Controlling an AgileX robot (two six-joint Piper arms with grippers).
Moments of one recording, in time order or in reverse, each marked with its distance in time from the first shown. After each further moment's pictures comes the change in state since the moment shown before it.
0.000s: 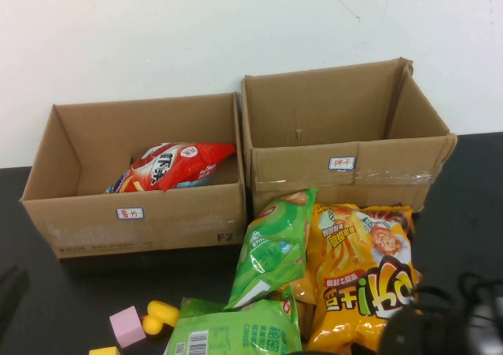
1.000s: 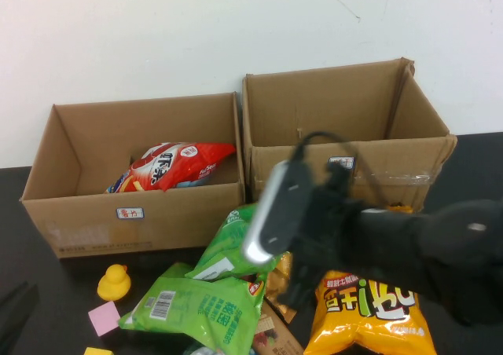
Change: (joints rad) right arm -0.039 -0.293 -0.219 0.392 -0.583 -0.071; left arm 0.000 0.000 0.003 -0.004 0.058 -0.002
